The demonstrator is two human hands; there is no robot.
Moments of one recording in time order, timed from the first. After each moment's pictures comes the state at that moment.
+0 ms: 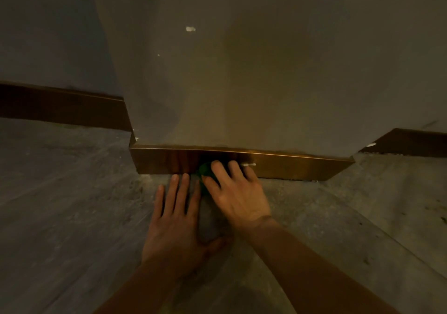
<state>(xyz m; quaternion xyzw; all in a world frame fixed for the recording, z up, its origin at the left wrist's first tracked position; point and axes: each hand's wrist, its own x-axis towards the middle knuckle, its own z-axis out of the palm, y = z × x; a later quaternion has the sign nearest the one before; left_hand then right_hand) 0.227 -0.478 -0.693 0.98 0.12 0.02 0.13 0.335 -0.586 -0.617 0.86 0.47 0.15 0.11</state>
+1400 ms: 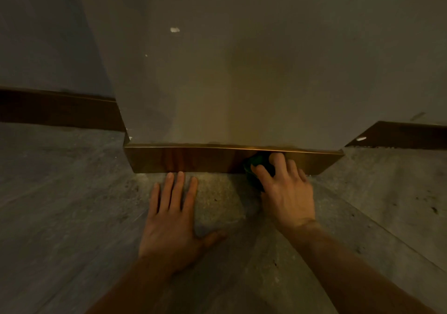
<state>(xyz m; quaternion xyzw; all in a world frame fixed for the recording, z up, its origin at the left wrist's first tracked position) 0.226 -0.475 -0.682 0.98 0.11 -0.02 0.14 0.358 -0.667 -0.603 0.95 0.30 0.09 0.07</state>
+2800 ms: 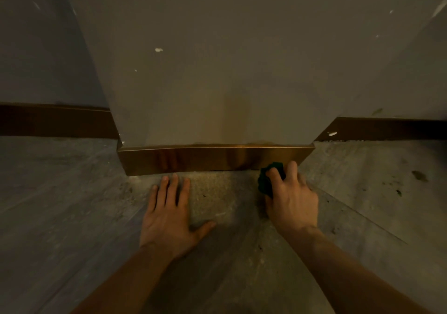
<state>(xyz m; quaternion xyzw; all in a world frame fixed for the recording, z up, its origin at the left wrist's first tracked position) 0.225 -0.479 -0.673 0.99 0.09 -0.04 0.13 0.327 -0.705 -0.584 0.99 0.14 0.03 0.05</state>
